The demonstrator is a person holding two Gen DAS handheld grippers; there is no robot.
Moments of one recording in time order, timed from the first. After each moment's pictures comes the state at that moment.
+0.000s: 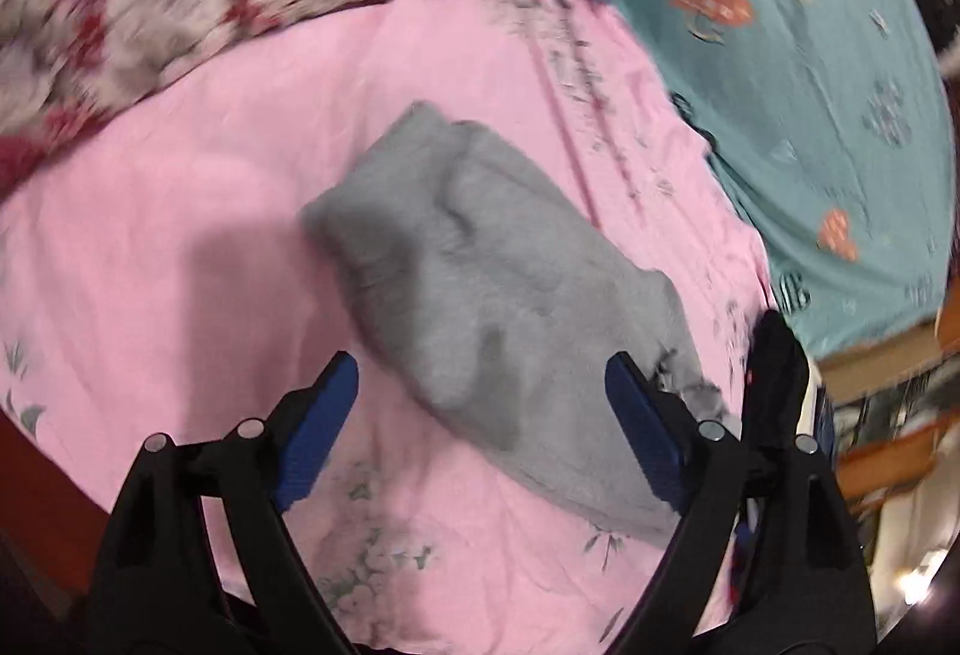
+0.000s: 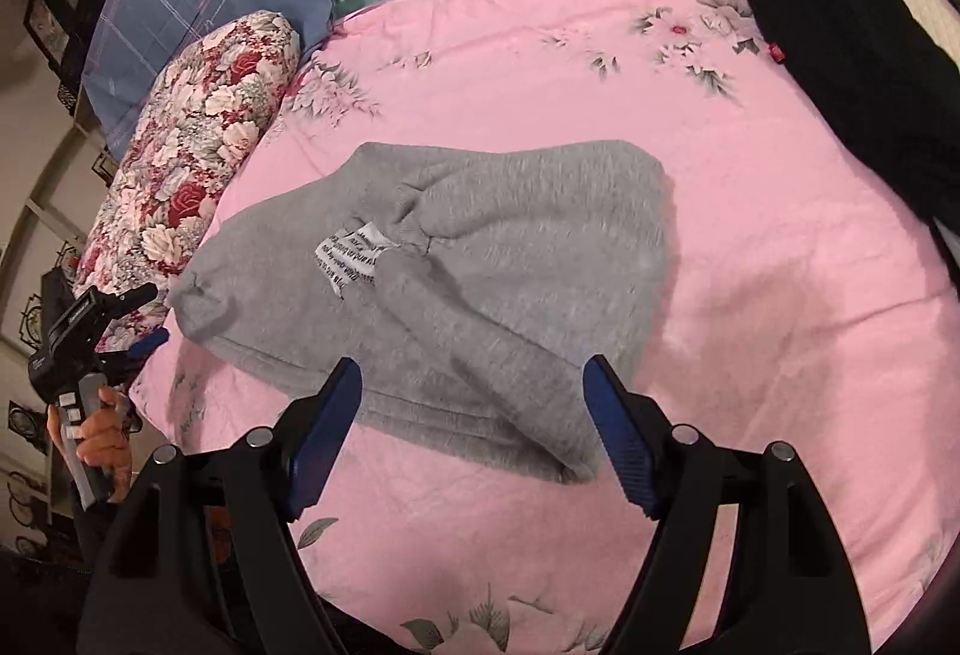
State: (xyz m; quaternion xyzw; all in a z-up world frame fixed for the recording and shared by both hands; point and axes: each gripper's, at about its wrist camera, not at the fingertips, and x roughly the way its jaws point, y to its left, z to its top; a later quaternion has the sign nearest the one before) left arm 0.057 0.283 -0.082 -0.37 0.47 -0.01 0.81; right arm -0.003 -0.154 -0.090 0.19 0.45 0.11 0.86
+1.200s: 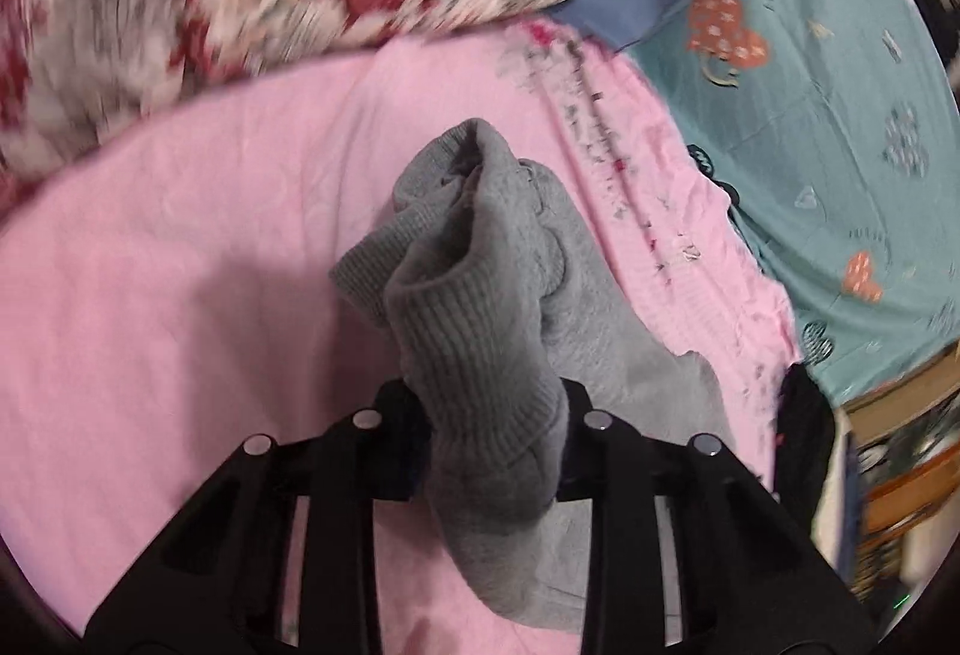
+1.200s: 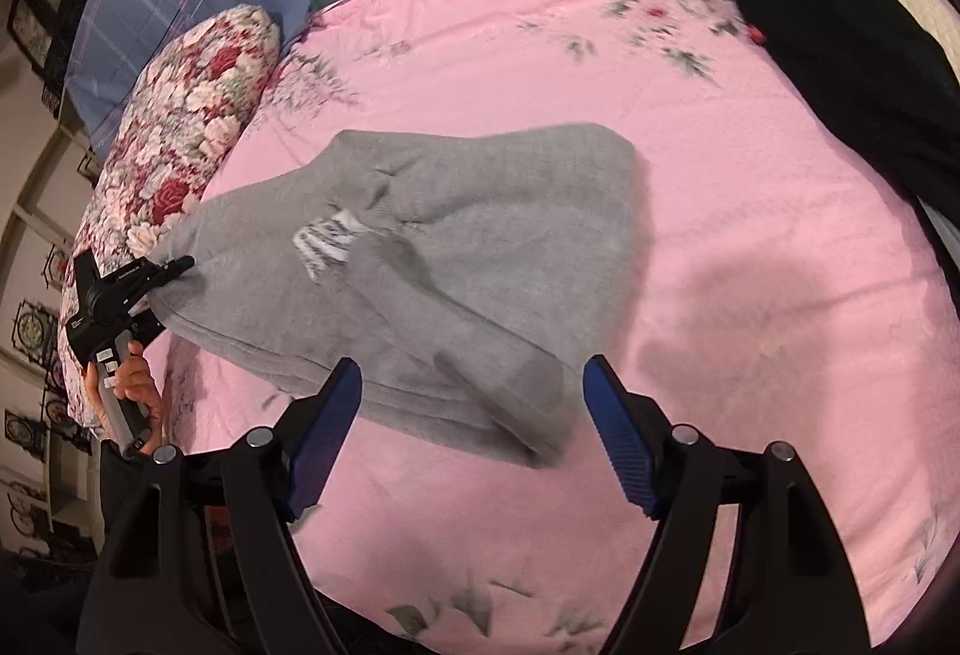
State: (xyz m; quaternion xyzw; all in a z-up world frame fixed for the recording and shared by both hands) left arm 0.098 0.265 -0.088 -0.32 0.39 0.01 0.86; right arm 0.005 -0.152 -0.087 0.18 0.47 0.10 0.86
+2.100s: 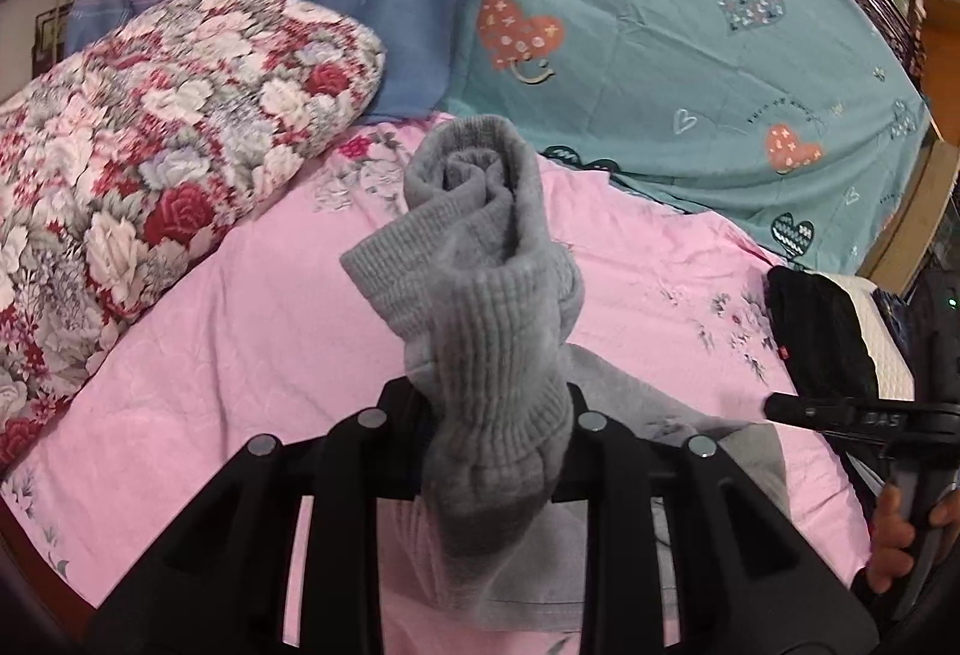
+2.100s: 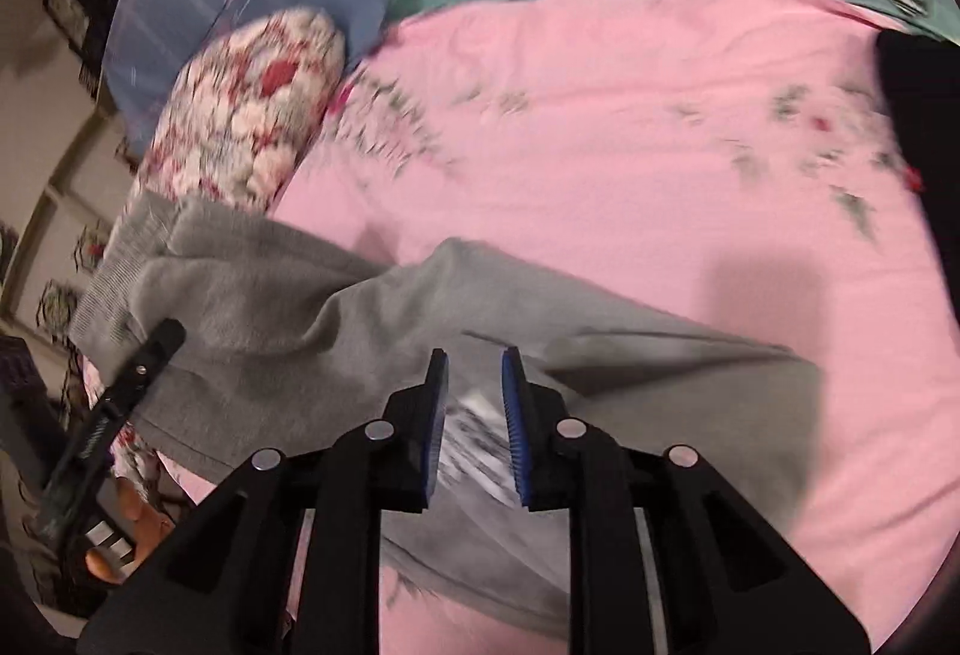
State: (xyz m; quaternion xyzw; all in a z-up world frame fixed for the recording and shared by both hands) left arm 0.076 0.140 0.010 -0.12 0.31 -0.05 0.94; right arm 0.111 -0.114 -0.048 0.18 0.45 0.15 0.86
